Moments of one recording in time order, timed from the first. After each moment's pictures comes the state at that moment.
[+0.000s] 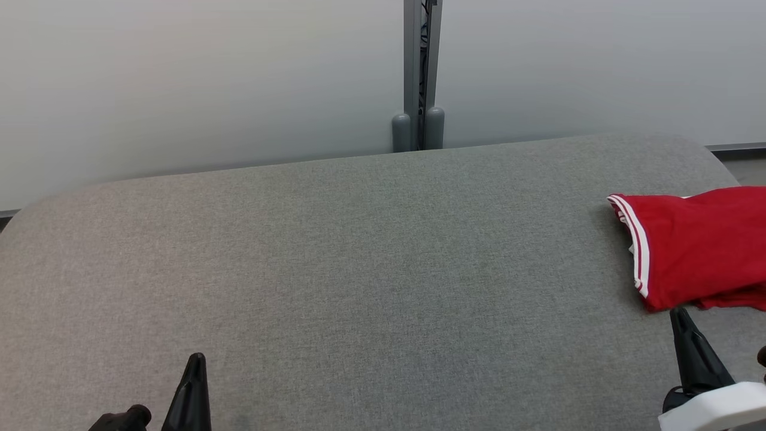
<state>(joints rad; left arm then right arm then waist) 0.20 0.21 -0.22 -0.02 -0.51 0.23 -0.18 0.05 -0.13 -0.06 0.14 0.44 0.13 -0.07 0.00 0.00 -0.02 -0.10</state>
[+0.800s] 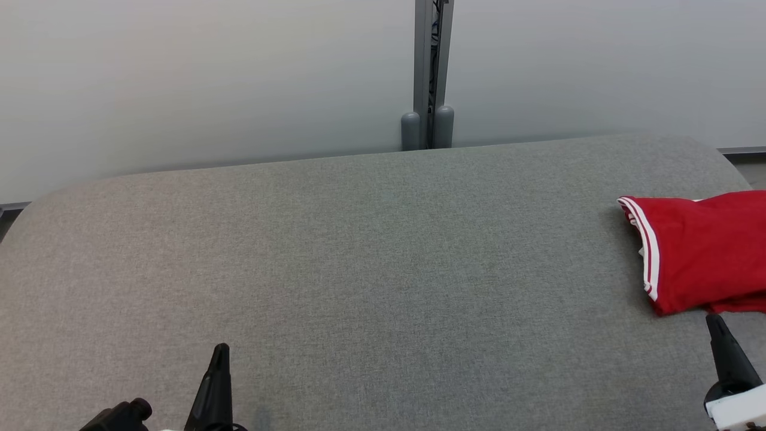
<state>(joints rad) 0.15 0.17 -0.25 0.02 -0.85 0.12 -0.20 0.05 -0.12 -0.20 0.14 0.81 0.13 0.09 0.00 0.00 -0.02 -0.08</state>
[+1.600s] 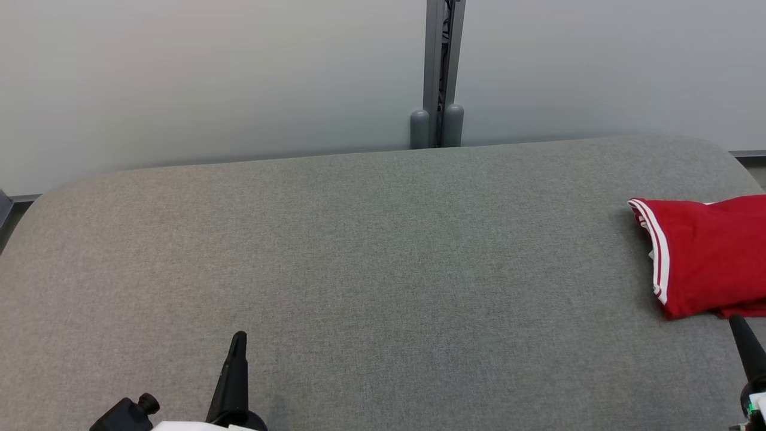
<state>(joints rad) 0.11 0.12 -0.27 0.04 -1.11 0.04 -0.22 0.04 -0.10 -0.30 0.15 1.09 0.13 0.22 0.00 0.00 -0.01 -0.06</state>
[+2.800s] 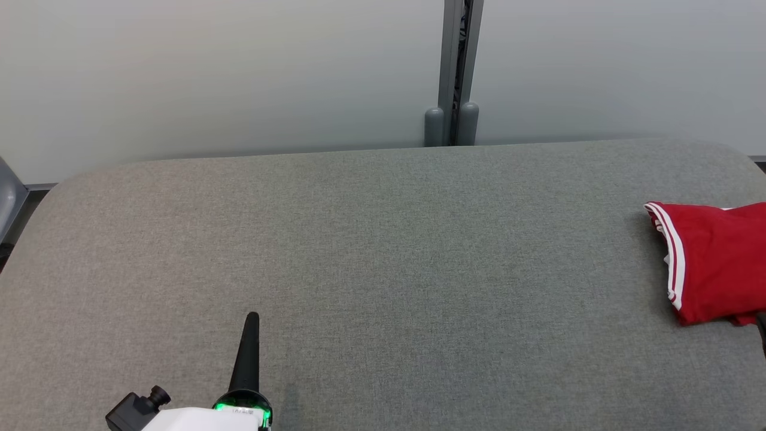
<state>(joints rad) 0.06 0.08 -0.30 0.07 -1.41 -0.06 -0.25 0.02 -0.09 -0.43 0.16 1.42 0.13 0.38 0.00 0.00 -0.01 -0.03</state>
